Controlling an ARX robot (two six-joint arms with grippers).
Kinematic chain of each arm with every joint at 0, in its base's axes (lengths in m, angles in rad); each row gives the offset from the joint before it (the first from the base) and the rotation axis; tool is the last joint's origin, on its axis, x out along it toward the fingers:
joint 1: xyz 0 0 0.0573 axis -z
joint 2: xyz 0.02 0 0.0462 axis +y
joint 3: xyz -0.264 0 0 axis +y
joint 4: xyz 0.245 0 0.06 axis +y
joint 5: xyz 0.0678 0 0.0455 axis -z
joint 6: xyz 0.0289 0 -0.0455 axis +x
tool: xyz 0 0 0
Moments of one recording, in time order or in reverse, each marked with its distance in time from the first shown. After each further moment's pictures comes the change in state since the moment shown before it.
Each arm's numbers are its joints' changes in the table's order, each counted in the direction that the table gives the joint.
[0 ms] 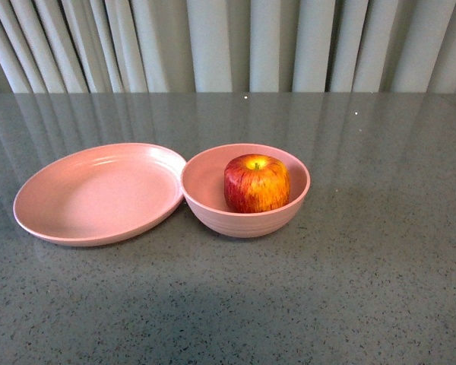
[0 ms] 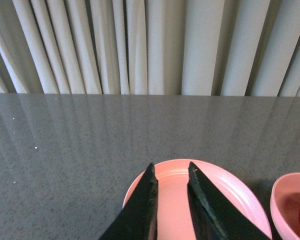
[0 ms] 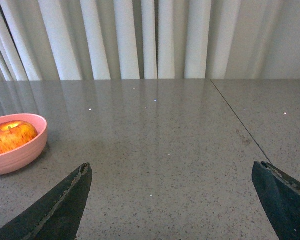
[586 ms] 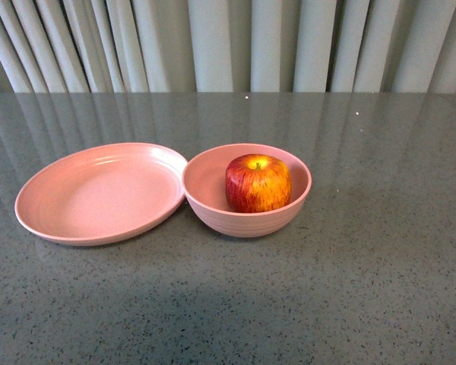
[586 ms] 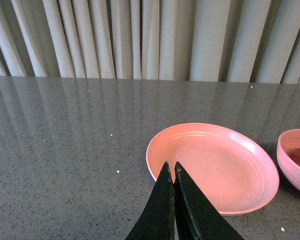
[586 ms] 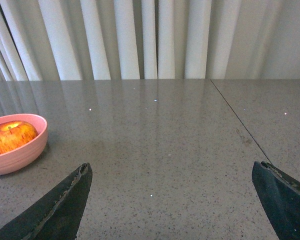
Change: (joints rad) left arm -0.149 -0.406 0.327 0.062 0.146 0.000; right arm 0.000 0.000 0.000 0.000 0.000 0.000
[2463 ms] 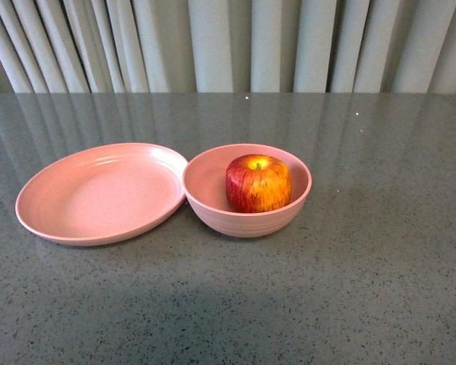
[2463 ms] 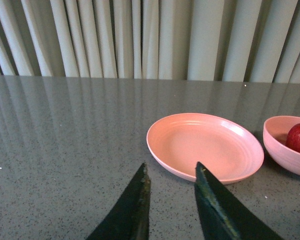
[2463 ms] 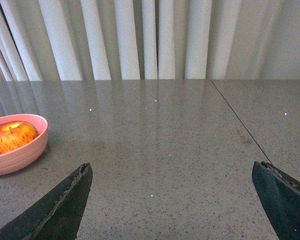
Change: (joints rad) left arm 0.000 -0.642 0.073 0.555 0.000 0.003; right arm 0.000 0.000 0.000 0.000 0.000 0.000
